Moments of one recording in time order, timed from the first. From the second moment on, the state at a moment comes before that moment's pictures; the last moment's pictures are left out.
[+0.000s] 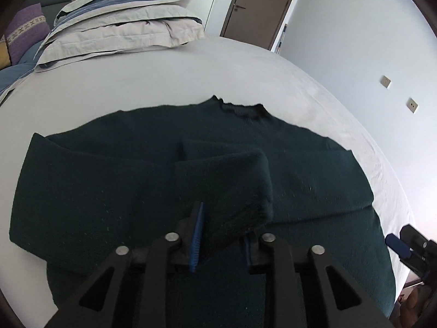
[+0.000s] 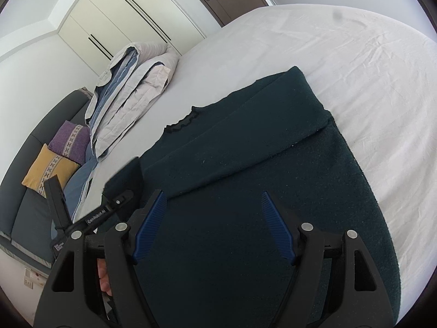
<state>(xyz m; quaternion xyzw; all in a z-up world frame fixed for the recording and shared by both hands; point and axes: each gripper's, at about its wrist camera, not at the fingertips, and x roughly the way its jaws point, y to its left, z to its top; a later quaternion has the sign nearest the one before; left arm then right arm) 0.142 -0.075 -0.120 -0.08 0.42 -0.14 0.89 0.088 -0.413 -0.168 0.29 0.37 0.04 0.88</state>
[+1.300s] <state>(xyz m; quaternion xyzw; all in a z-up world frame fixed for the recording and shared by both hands) 0.083 0.146 -0.095 -0.25 0.35 -0.05 0.90 0.254 -0.297 -0.162 0.13 0.47 0.10 0.87</state>
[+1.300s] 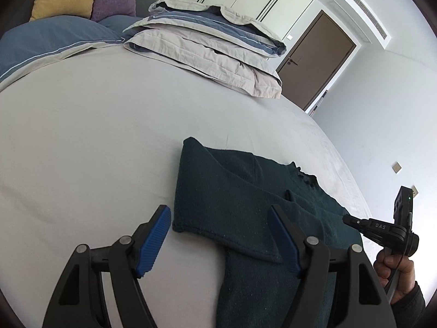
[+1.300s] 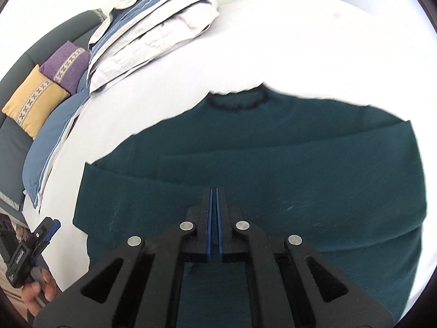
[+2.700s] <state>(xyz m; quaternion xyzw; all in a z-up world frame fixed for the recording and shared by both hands) 0.192 0.144 -0.121 -0.23 0.43 -0.05 0.87 0.283 -0.373 -0.184 0.15 0.52 0.10 0.84</state>
